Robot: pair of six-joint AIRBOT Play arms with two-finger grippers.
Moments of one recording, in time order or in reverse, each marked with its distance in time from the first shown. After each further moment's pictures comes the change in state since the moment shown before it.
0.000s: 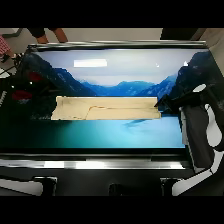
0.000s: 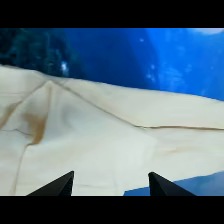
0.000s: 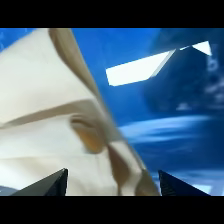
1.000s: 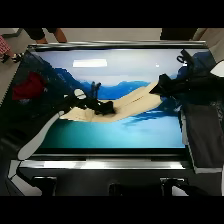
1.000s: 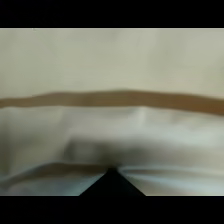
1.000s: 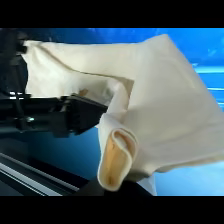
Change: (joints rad) left arm -0.666 -0.221 -0.156 -0.275 0.399 -0.029; right arm 0.198 0.575 -0.002 0.075 0.116 0.043
